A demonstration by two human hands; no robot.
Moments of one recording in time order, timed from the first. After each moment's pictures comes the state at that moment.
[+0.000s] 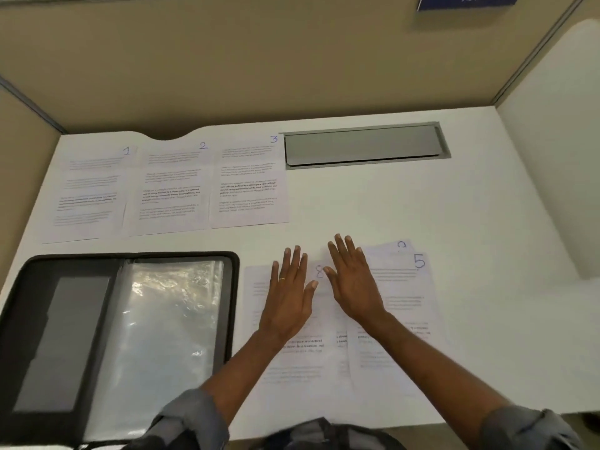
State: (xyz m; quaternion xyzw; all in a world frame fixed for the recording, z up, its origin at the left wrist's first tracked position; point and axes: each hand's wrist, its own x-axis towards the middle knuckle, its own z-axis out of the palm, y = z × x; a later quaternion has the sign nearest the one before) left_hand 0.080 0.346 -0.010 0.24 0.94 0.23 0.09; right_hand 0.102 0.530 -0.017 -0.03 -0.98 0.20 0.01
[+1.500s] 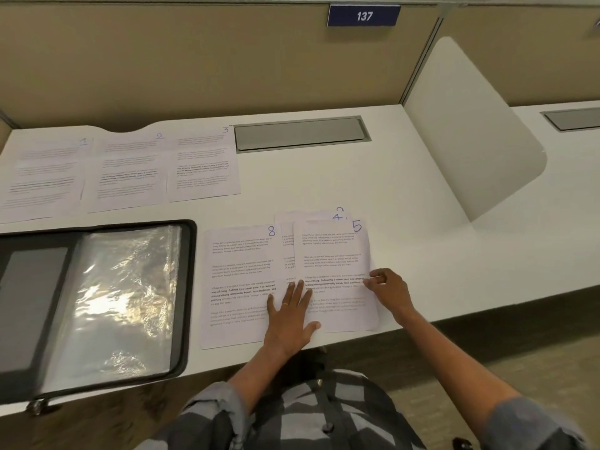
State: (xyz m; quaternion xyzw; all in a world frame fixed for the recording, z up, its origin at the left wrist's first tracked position) left_hand 0.272 0.387 -0.029 0.31 0.92 0.06 0.24; right_hand 0.319 0.651 0.006 -0.40 -0.79 0.45 -0.07
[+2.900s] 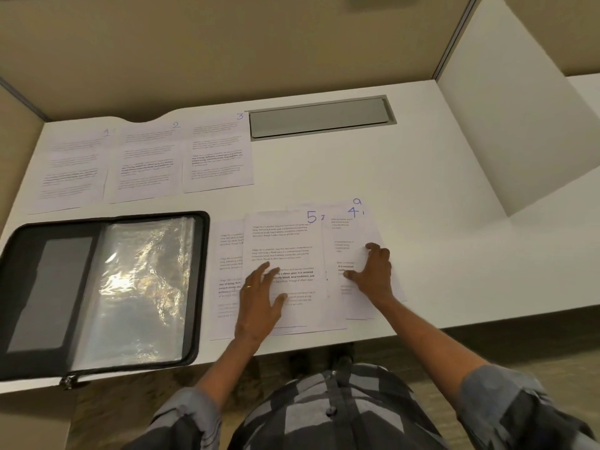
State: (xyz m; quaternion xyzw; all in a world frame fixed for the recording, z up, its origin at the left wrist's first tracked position) left_hand 0.234 0.333 -0.015 0.14 0.93 0.31 0.11; right_hand 0.257 0.613 -0.015 -0.34 -0.86 0.37 -0.06
